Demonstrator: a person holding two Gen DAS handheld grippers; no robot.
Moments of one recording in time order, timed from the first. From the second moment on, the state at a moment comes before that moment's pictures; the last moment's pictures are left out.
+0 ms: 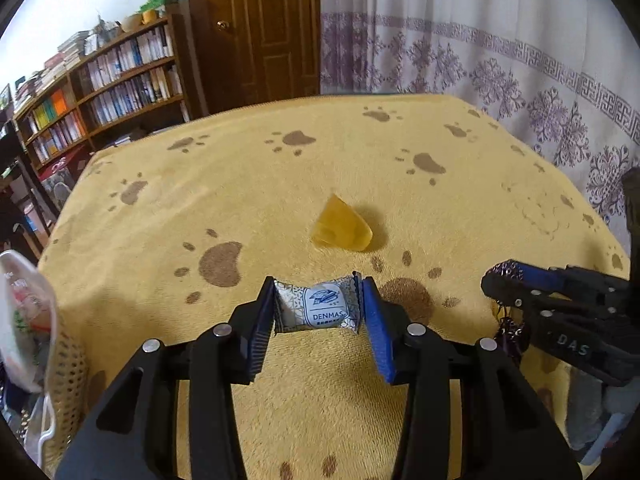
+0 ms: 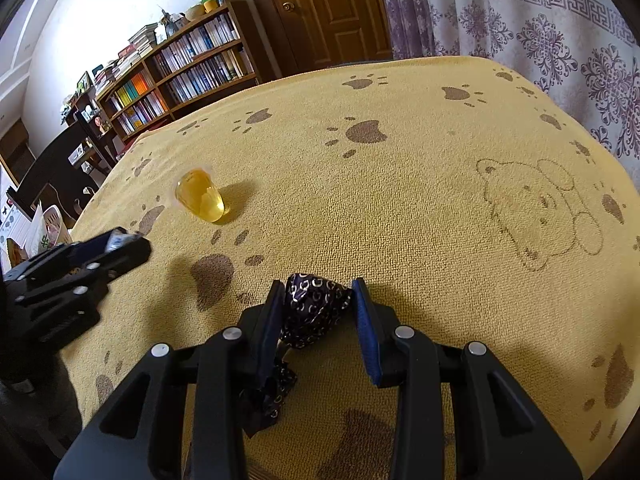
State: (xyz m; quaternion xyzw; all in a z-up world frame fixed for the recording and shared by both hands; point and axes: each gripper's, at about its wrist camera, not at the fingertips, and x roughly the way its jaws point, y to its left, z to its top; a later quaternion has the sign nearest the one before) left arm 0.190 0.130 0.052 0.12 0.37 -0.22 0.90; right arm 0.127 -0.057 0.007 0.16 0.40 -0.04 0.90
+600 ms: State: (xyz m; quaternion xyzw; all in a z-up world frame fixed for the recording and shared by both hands) left arm 0.174 0.231 0.117 0.05 0.29 -0.12 0.95; right arm 0.127 -0.055 0.008 0.15 0.40 -0.04 0.90
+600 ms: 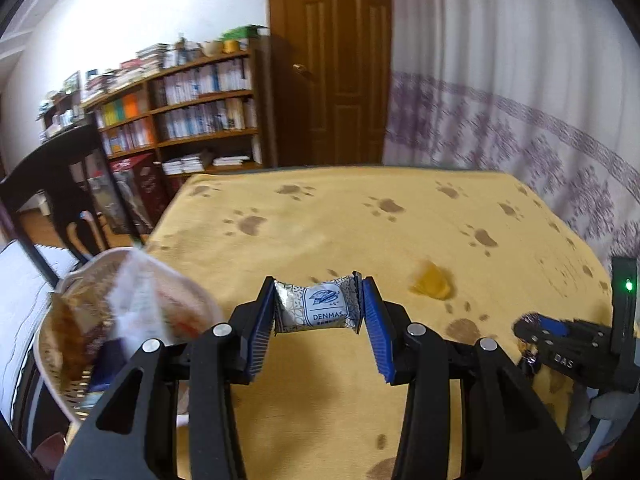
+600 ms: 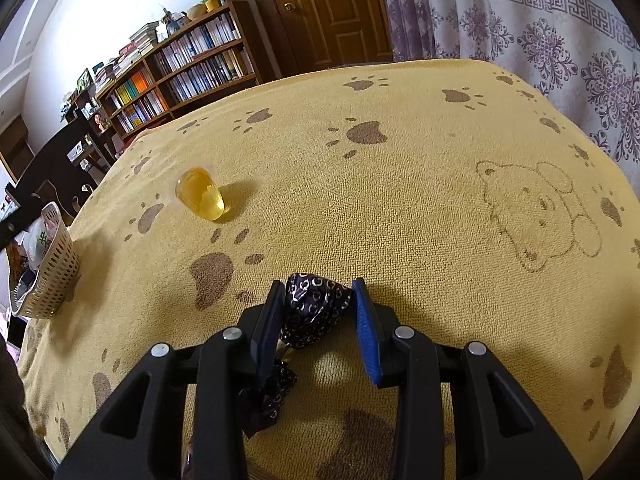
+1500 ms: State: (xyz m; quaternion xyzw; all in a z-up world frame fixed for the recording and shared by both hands) left arm 0.197 0.380 0.128 -0.06 0.26 0.03 0.96; right arm 0.126 -0.055 0.009 0.15 0.40 -0.04 0.90
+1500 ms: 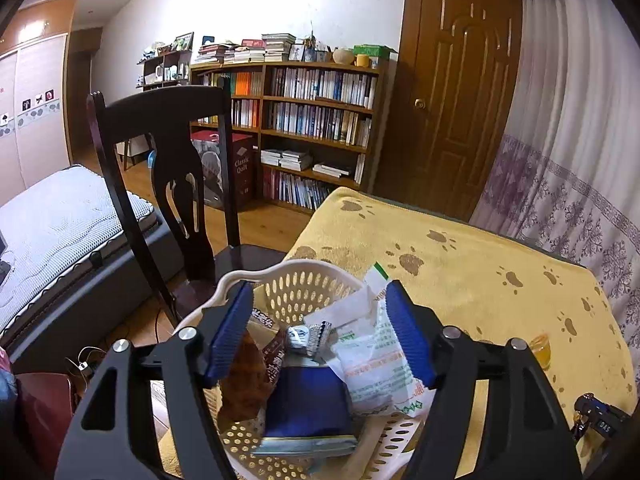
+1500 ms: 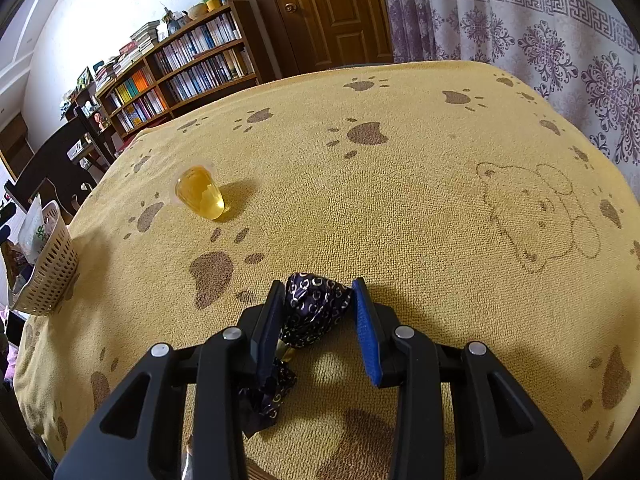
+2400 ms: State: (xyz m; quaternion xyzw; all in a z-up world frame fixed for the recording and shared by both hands) left arm 0.192 0.401 0.129 -0.14 0.27 0.02 0.95; right arm 0.125 -0.057 0.010 0.16 0.39 -0.03 0.90
